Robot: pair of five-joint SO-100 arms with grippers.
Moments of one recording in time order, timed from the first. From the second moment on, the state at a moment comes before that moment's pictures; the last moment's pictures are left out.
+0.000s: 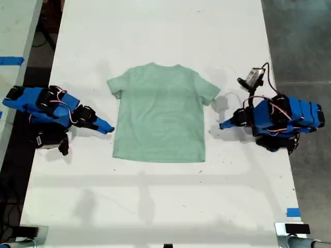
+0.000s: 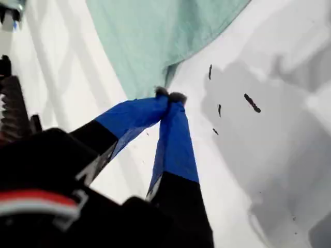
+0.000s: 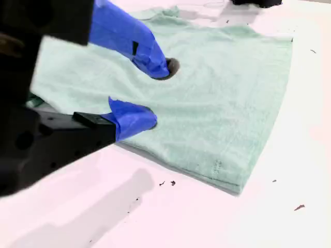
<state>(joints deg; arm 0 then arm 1) 7.1 205.7 183.9 62.8 -7.0 6.0 197.8 157.1 84.8 -11.5</state>
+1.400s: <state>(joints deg) 7.1 205.7 183.9 62.8 -7.0 57.1 78.4 88.5 77.3 -47.8</state>
